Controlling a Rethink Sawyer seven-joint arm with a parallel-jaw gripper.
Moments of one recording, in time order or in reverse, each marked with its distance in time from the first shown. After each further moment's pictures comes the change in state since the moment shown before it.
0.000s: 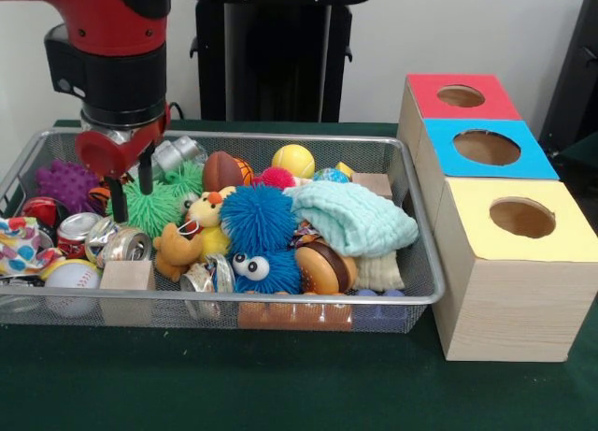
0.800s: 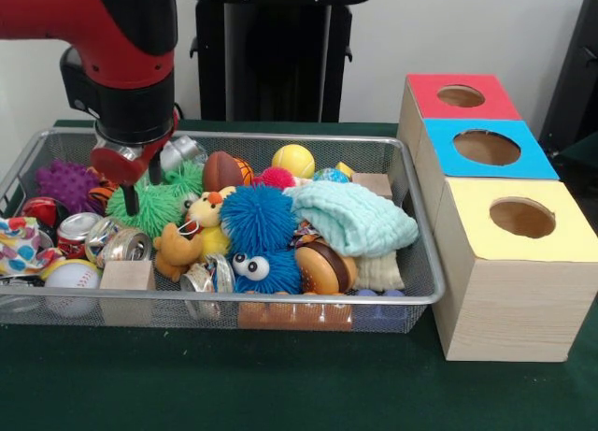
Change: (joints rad) arm 0.032 0.049 -0.057 -0.022 -0.001 0.133 0.000
